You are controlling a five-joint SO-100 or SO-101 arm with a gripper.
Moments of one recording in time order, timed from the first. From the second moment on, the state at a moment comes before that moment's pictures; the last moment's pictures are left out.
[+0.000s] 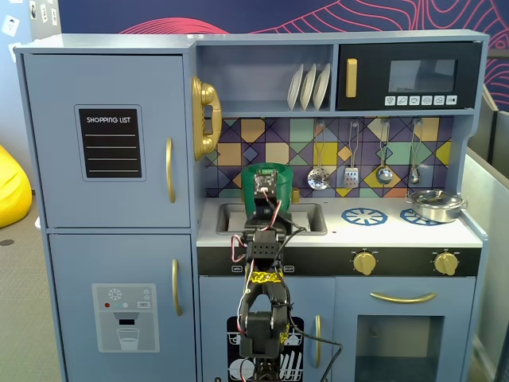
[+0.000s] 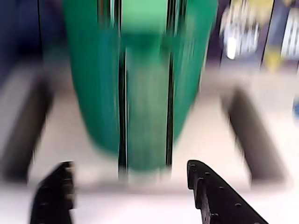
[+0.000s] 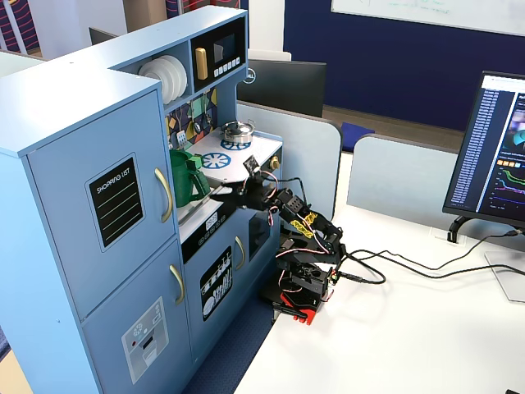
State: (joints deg) arm 3.3 157.5 131.5 26.7 -97.7
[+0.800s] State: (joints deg) arm 4.8 133.8 110.2 18.0 -99.8
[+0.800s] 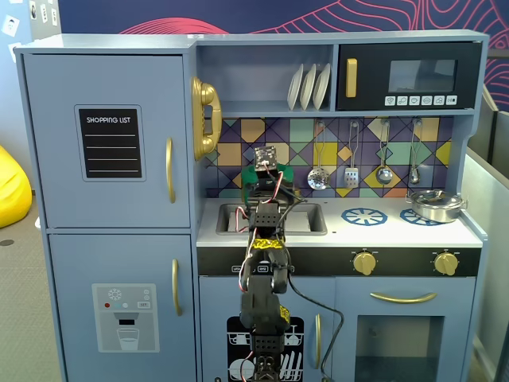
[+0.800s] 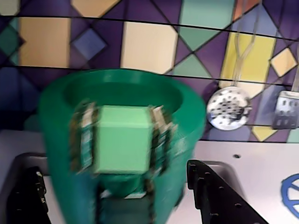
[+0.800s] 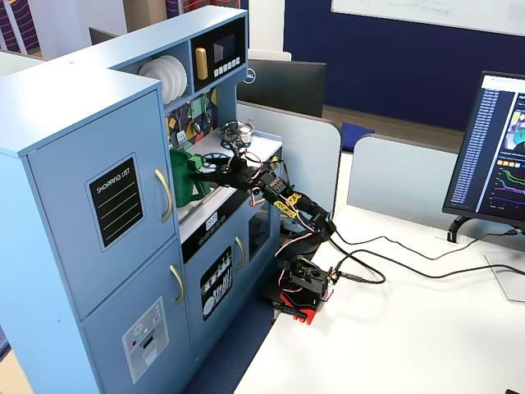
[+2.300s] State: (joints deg) arm 1.9 124.9 99.1 19.5 -94.0
